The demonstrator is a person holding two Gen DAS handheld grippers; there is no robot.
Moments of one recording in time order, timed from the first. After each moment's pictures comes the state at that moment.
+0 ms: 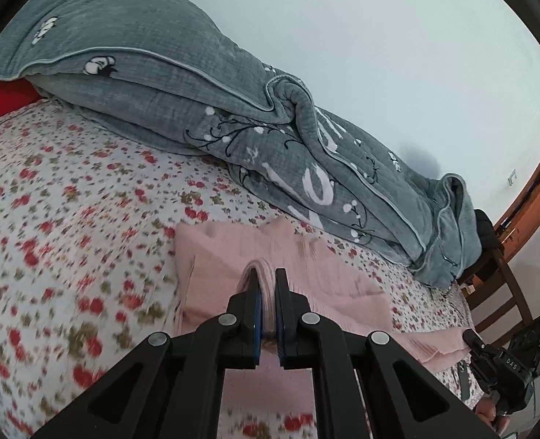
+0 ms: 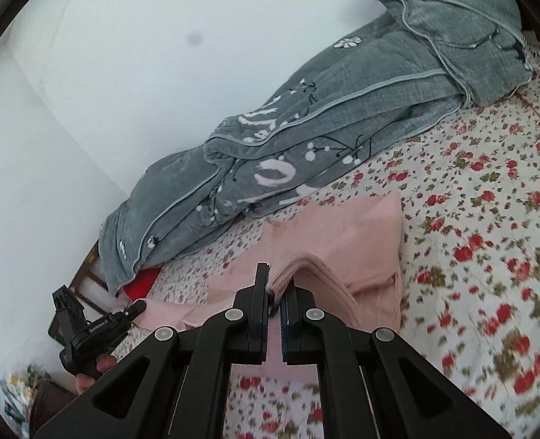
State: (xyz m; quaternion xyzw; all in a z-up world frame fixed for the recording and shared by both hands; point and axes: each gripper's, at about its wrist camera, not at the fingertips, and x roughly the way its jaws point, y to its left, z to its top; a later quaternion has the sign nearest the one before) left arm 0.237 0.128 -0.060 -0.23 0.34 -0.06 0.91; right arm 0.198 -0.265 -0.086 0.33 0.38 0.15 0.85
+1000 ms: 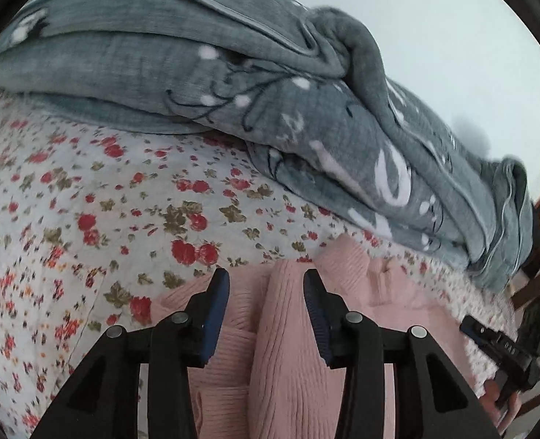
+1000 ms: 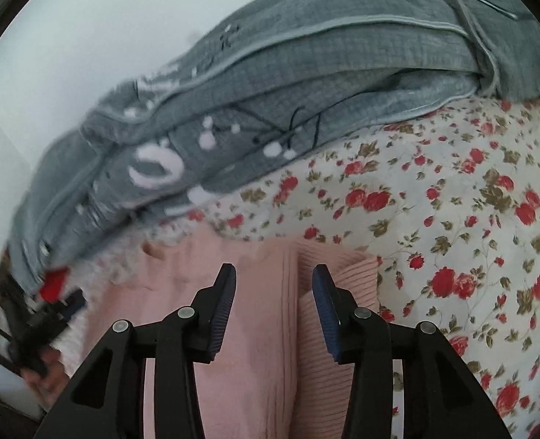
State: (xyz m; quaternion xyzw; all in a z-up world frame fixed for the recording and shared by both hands) left arm 0.408 0.125 -0.152 -0.19 0.42 -0.06 0.89; right arm 0.374 -0.250 -0.207 0.22 0.49 0.07 0.84
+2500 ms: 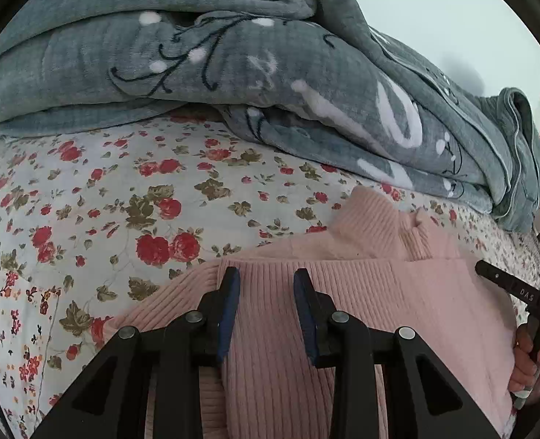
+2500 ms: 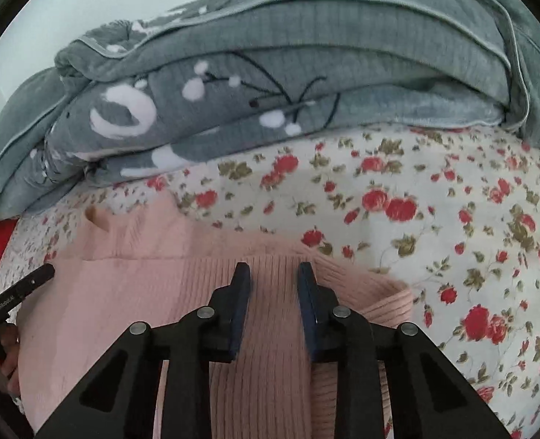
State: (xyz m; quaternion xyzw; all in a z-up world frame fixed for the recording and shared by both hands) left arm 0.428 0.098 -0.197 -0.10 0.43 -0.08 0.89; right arm 0.403 -0.218 -0.237 0.11 0.50 0.03 0.86
